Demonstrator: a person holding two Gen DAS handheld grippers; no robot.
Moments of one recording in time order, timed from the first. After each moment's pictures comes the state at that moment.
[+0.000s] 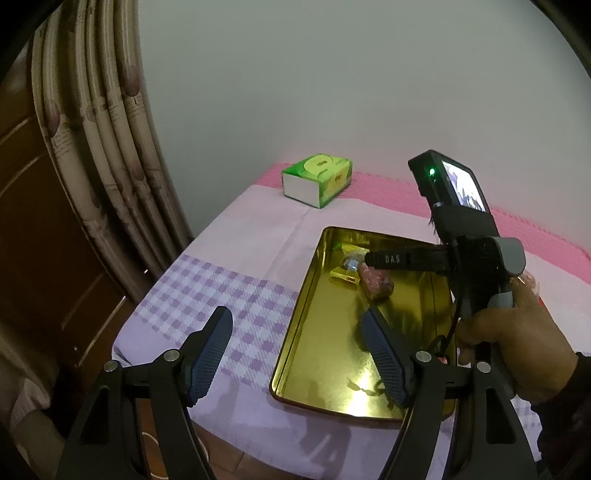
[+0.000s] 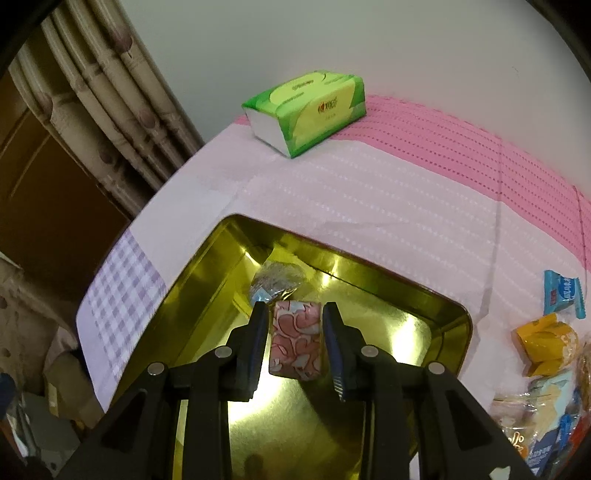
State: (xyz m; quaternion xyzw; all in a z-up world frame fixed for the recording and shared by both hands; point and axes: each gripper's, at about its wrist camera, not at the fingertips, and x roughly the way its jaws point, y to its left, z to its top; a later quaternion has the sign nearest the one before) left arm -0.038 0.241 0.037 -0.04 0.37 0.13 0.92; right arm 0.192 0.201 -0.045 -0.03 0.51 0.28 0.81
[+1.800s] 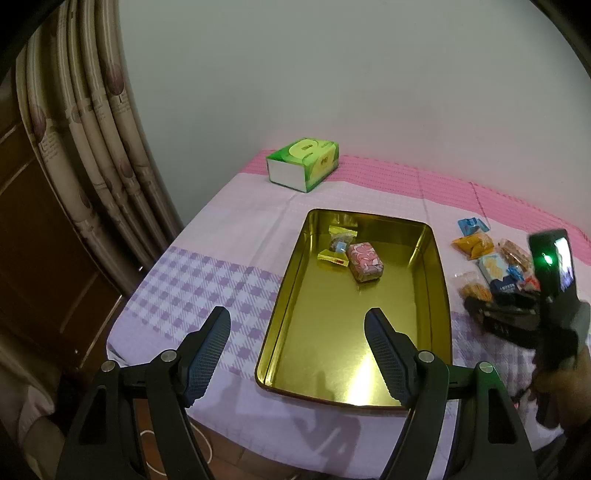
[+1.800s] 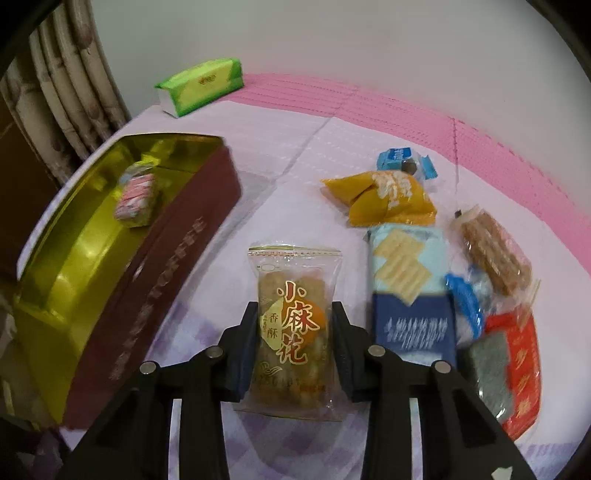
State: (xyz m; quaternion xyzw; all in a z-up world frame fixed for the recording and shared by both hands) left arm -0.035 0.230 0.027 -0.03 0.40 0.11 0.91; right arm 0.124 0.063 -0.073 -0.08 0.50 0.18 0.84
